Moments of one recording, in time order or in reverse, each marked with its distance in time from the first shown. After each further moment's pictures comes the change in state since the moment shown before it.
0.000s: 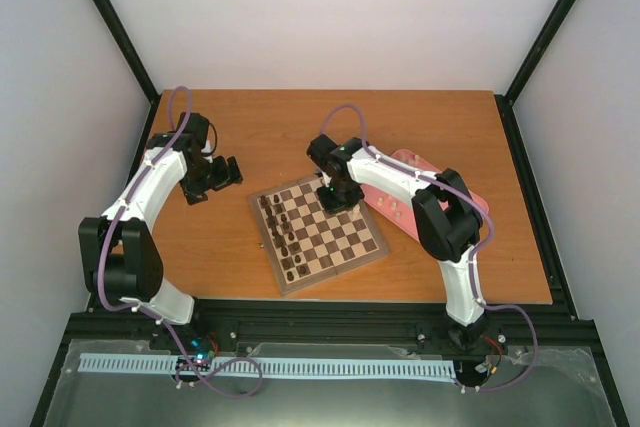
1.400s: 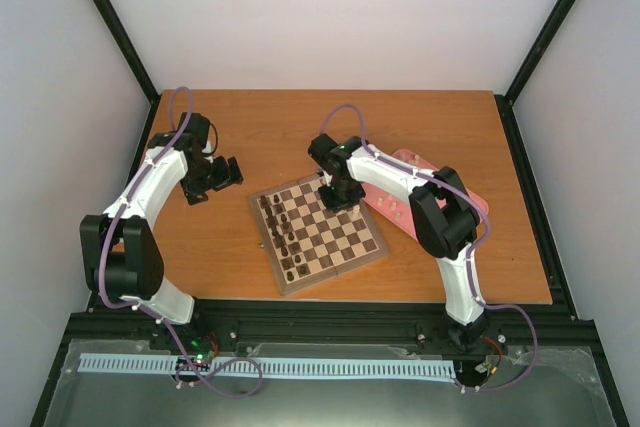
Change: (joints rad) left arm 0.000 0.013 0.000 0.006 0.000 0.000; right arm -0.016 0.033 0.020 -0.007 0.025 -0.021
